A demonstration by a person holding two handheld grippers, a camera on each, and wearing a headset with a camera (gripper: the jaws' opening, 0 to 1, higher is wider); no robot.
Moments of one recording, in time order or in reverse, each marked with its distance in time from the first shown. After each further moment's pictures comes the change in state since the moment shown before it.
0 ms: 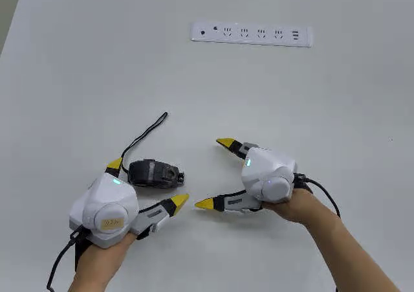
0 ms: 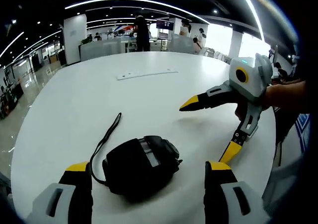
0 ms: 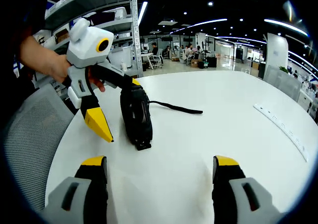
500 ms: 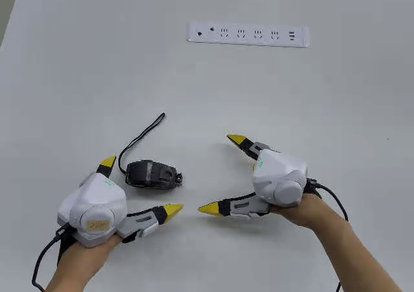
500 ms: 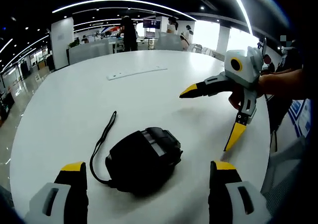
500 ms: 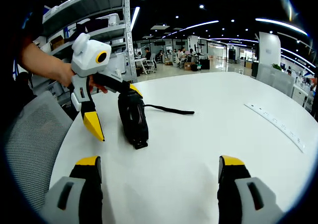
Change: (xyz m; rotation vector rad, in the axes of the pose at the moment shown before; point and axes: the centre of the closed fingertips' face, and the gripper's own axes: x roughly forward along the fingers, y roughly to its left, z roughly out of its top) left arm -0.002 0.004 -0.008 0.073 0.007 -0.080; right arm -0.017 -0.006 -0.002 0.037 -0.027 -0.044
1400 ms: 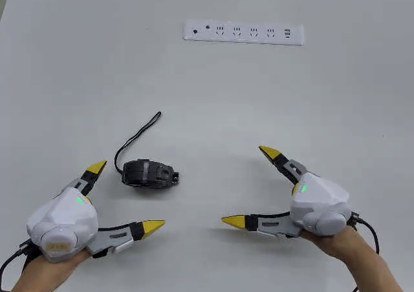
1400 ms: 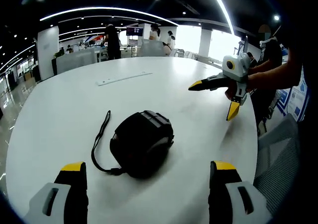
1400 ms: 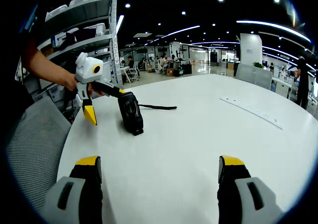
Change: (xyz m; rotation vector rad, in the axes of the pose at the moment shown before) left arm -0.026 0.002 -0.019 0.077 -0.070 -0.129; right arm -0.067 0.004 -0.027 0.087 -0.070 -0.150
